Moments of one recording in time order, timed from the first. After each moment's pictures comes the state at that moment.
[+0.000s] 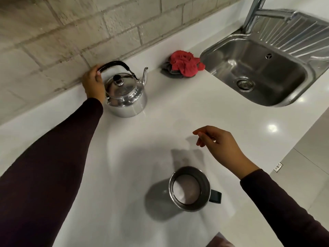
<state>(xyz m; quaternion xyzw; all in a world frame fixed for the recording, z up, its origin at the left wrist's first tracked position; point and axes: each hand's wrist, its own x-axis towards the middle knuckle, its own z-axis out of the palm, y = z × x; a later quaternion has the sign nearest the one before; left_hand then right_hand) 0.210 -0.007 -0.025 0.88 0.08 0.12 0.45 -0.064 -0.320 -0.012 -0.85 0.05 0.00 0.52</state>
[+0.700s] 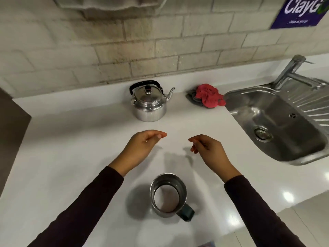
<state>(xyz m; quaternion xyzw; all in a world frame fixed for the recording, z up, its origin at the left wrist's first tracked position) -0.053 -0.109 0.028 0.82 0.01 -0.06 0.57 -0.025 -0.338 -0.009 -0.85 -0.07 0.05 0.51</state>
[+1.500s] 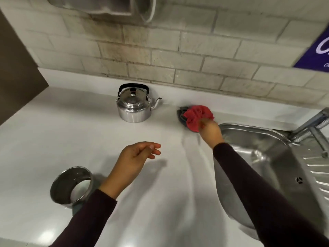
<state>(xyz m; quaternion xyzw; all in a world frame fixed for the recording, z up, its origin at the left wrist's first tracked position) -0.027 -0.328 0.056 0.75 0.24 0.12 0.61 0.237 -0.459 -0.017 -0.92 -0.25 0.05 0.31</state>
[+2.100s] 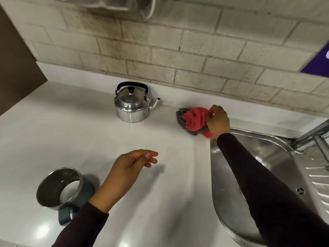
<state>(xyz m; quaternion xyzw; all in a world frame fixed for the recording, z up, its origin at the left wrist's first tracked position) -0.022 -0.342 0.049 0.73 0.28 0.12 0.61 0.297 -0.458 -0.005 -0.94 -0.22 -0.06 0.27</state>
